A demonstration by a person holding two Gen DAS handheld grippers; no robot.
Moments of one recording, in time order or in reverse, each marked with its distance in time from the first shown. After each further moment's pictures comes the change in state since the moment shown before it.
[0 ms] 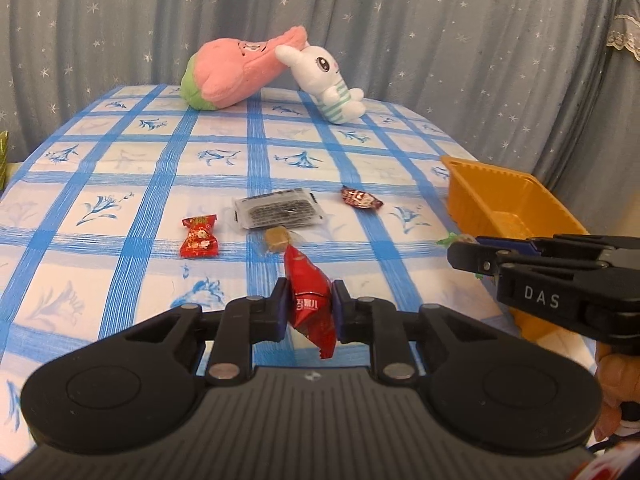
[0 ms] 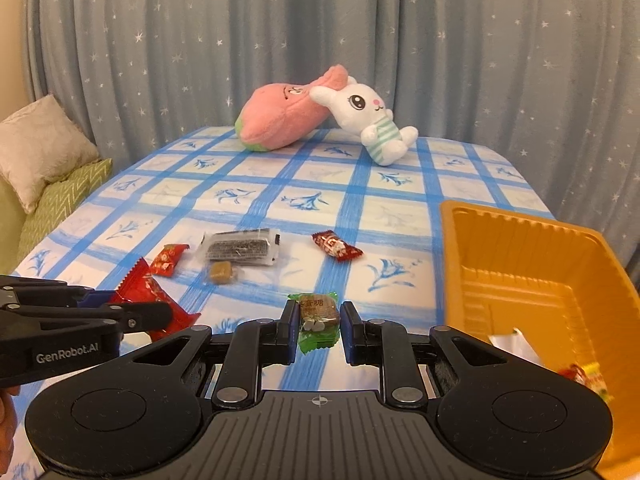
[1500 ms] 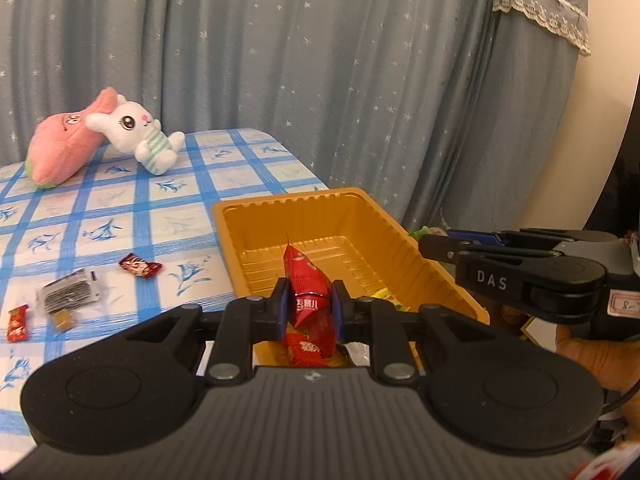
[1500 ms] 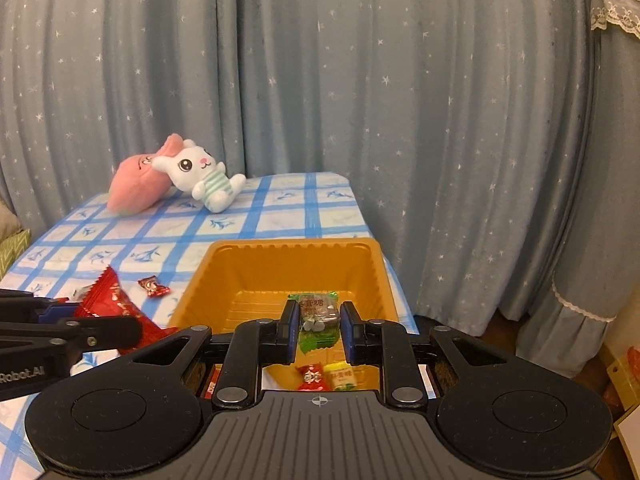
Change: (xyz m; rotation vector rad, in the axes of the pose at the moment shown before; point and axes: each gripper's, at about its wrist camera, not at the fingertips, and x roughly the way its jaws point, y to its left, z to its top) left arm 0.002 -0.199 0.036 0.203 -0.025 -0.220; right arm -0.124 -0.169 -0.007 0.155 -0.104 -0.215
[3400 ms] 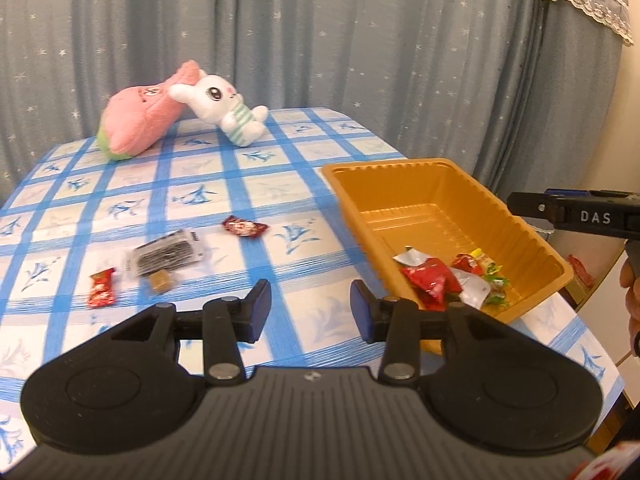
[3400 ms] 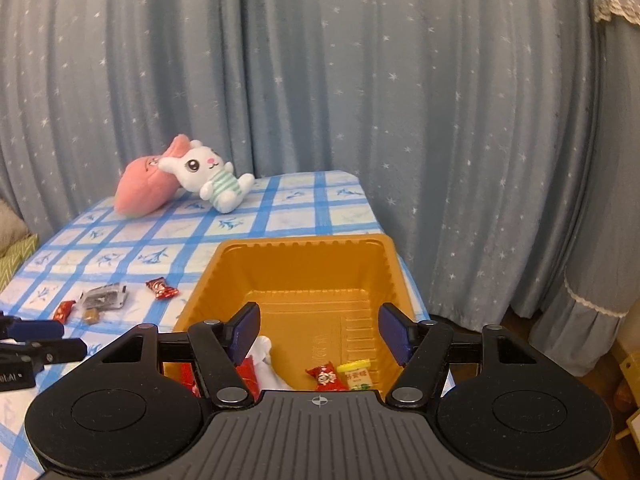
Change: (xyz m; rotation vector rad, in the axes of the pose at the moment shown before) left arm -0.033 0.076 -0.035 -0.019 0.032 0.165; right arm 0.006 0.006 -0.003 0.013 -0.011 0.032
